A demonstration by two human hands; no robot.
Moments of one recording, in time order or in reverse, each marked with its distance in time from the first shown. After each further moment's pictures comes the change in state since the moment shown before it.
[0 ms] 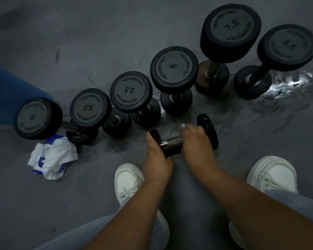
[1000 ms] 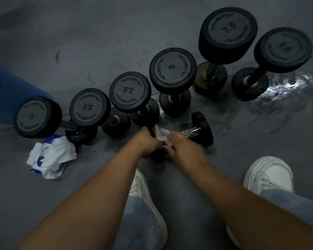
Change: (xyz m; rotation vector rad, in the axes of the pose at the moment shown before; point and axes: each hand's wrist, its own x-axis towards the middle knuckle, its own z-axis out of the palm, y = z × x) left_hand 0.056 0.019 -0.048 0.067 -0.258 -0.140; right_hand -0.011 -0.010 -0.003 0.380 -0.221 -0.090
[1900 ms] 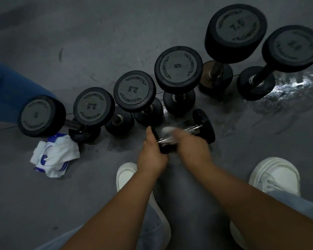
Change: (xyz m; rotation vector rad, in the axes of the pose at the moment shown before) left_hand -0.024 -0.024 0.034 -0.033 0.176 0.157; right_hand 0.008 -0.006 -0.012 -0.007 -0.045 0.139
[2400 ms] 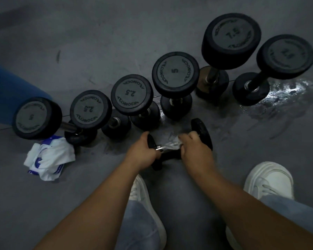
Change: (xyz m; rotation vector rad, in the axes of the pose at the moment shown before) left_hand 0.018 0.002 -0.032 0.057 -0.148 -0.083; right_hand -0.011 0.011 -0.001 -0.075 0.162 0.034
